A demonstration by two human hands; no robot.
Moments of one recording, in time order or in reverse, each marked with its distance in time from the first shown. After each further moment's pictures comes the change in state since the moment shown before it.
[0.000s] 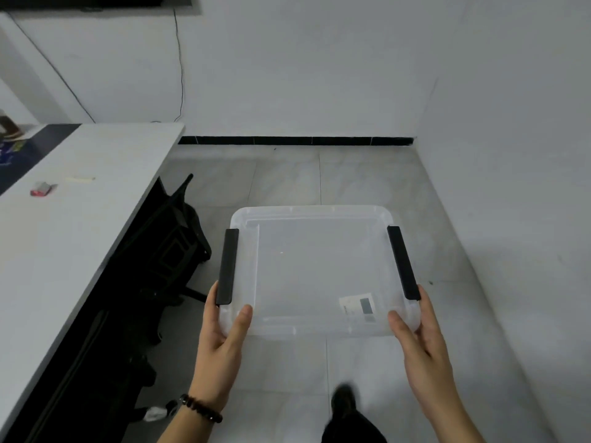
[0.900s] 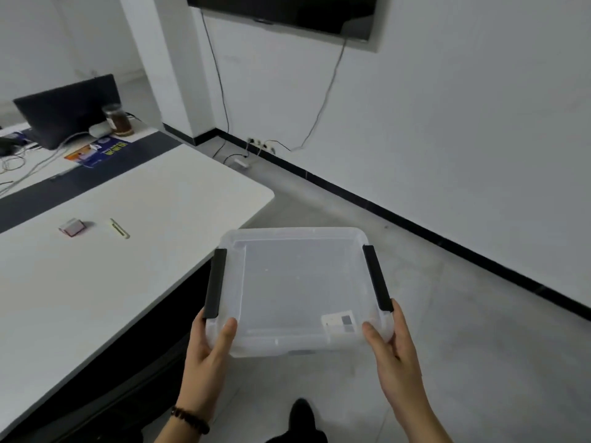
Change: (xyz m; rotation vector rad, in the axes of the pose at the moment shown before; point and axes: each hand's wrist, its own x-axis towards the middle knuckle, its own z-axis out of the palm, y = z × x) left_hand 0.665 0.011 -0.006 -0.157 0.670 -0.063; right_hand 0.706 -0.106 0.439 -0.132 -0.615 -0.024
